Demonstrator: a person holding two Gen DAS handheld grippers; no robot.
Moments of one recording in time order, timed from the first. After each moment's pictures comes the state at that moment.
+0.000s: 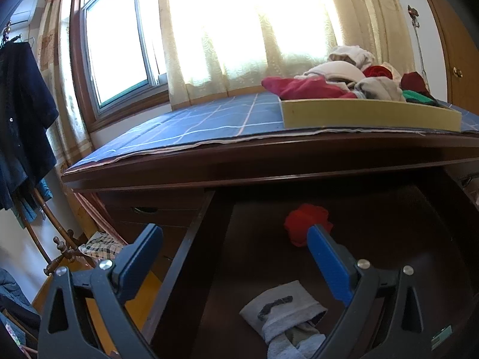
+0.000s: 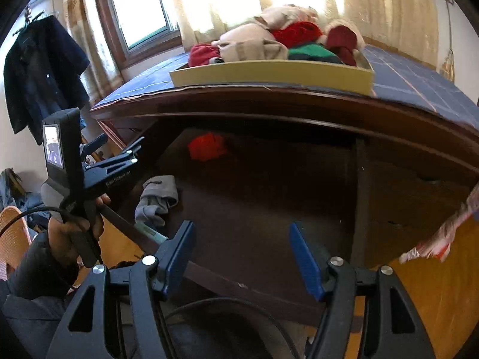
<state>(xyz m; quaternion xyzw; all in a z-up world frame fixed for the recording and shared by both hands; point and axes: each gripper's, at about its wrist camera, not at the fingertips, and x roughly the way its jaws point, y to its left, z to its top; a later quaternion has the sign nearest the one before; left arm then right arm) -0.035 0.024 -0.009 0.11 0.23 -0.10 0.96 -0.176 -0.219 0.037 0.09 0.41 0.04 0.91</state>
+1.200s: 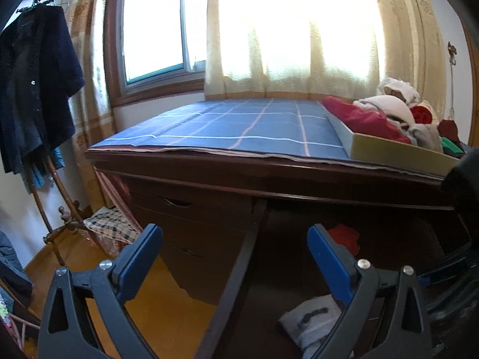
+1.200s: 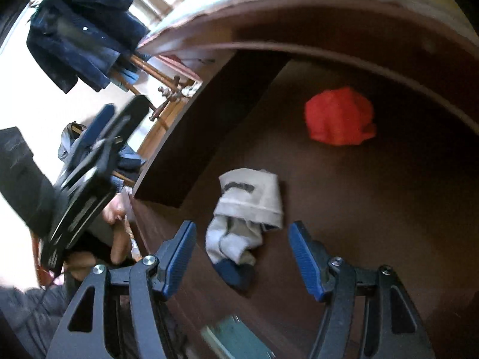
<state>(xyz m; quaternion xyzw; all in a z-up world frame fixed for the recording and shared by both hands) -0.014 0.078 0.013 0.04 0.25 -0.05 0.97 0.008 -0.118 -0.030 0.13 0.59 0.28 0.75</state>
